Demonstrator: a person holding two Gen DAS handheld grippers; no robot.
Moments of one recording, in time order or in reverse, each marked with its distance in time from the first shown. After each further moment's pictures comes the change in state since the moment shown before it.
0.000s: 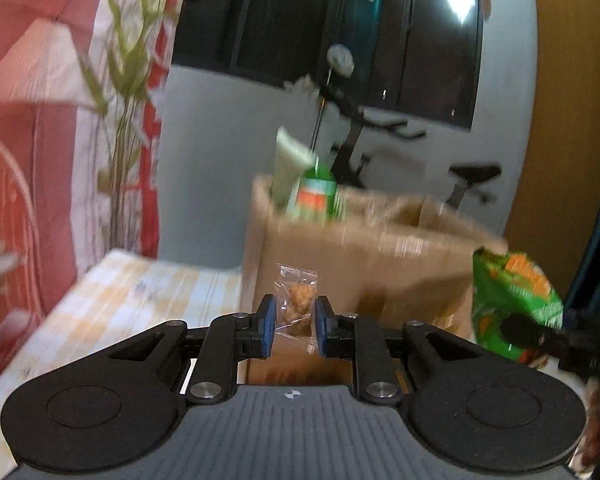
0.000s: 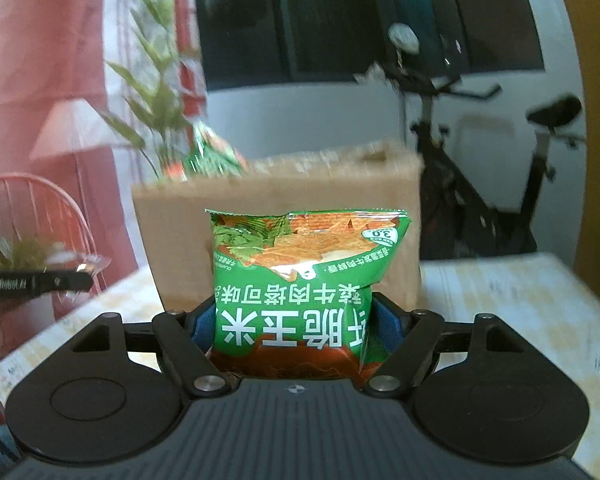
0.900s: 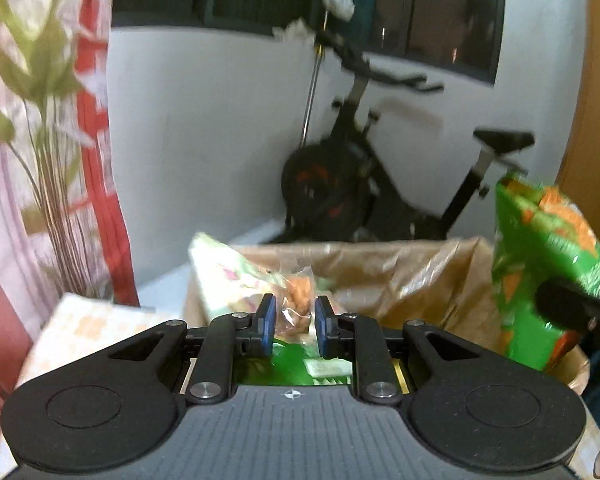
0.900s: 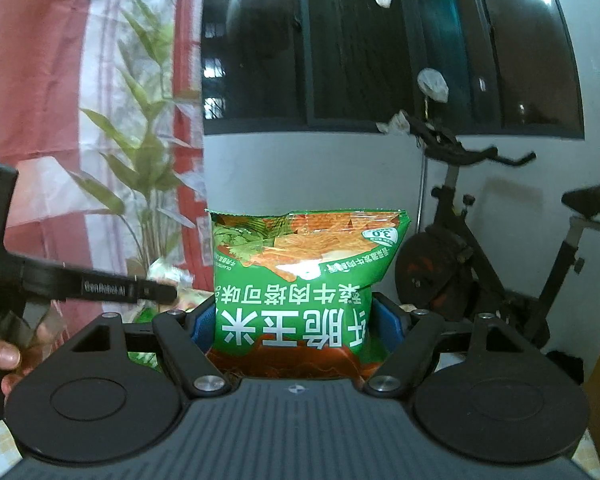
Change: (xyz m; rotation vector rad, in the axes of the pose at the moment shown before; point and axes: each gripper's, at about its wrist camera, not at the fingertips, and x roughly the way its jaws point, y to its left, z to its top) left arm 0.205 -0.025 0.115 0.063 0.227 0.018; right arm 0.121 -0.035 0.137 -0.052 -0.031 0.004
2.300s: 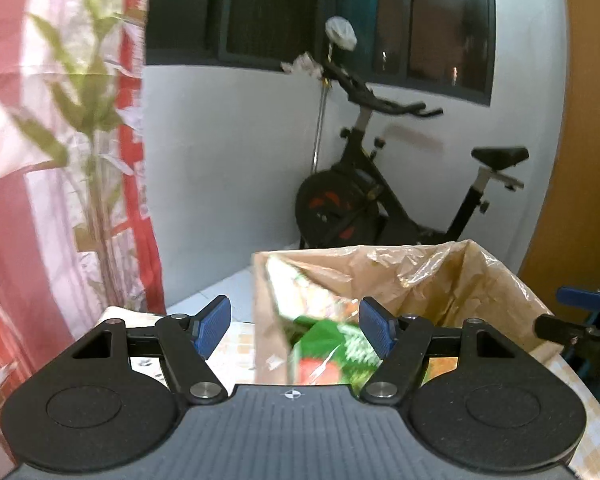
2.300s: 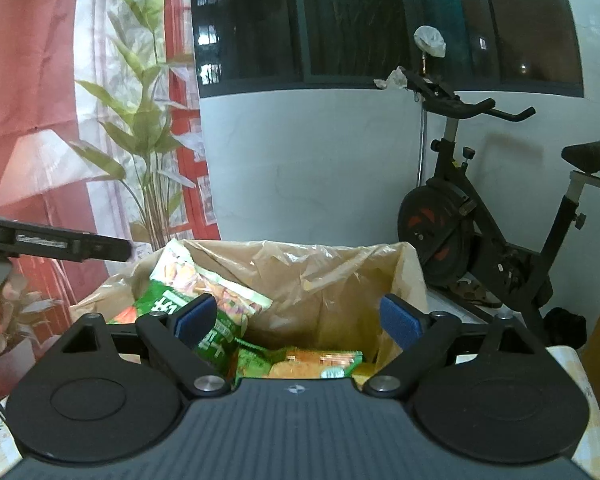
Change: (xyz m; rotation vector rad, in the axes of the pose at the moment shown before) left arm -0.093 0.029 -0.030 0.024 -0.125 0.042; right arm -0.033 -0.008 -0.023 0.023 0.094 0.019
